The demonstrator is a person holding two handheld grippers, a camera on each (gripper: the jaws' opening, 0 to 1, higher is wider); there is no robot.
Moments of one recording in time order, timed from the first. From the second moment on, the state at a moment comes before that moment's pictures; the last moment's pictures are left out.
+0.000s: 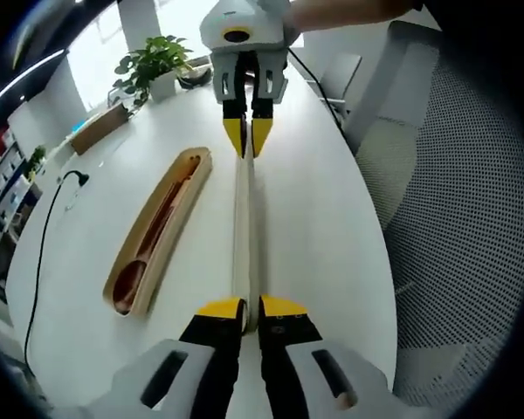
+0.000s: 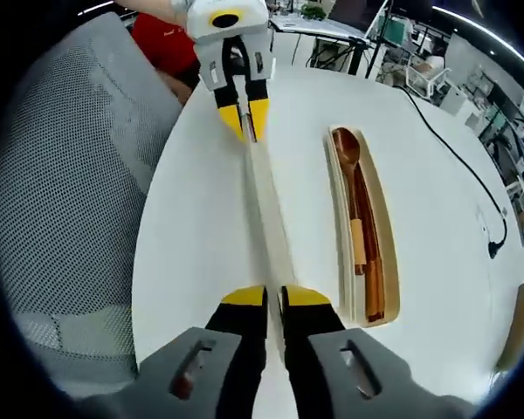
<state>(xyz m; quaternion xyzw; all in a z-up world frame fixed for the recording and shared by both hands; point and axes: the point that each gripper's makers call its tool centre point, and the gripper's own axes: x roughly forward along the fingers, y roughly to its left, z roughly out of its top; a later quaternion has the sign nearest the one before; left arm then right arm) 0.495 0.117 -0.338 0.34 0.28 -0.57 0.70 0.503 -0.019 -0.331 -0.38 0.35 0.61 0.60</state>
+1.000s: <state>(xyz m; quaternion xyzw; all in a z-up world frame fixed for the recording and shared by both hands) 0.436 0.110 -0.310 0.13 0.38 -0.58 0.71 0.497 -0.009 -0.321 -0.36 0.37 0.64 0.57</state>
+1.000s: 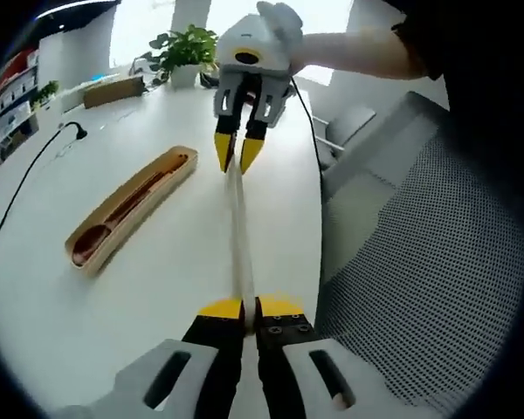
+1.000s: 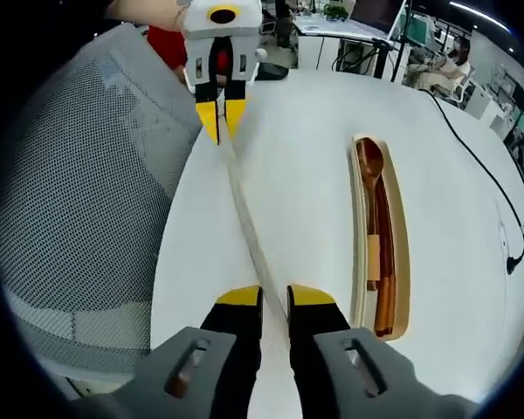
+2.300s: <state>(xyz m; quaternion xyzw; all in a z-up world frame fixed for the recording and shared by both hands) 0.422 0.085 -0.277 -0.14 0.44 -0.57 0.68 0.499 -0.007 -0.291 -0.43 0.23 0.56 0.66</state>
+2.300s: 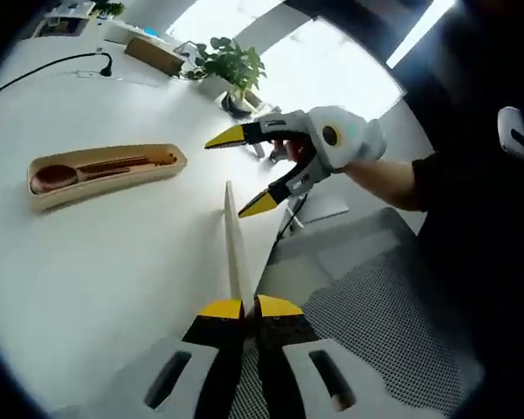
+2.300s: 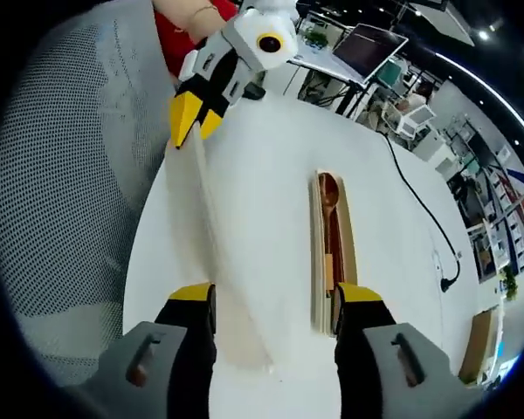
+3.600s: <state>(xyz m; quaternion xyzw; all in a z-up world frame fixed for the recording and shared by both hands) 0.431 0.081 -0.267 -0.25 0.44 -0.55 0.66 0.475 -0.004 -0.302 -0.48 0.20 0.57 0.63</state>
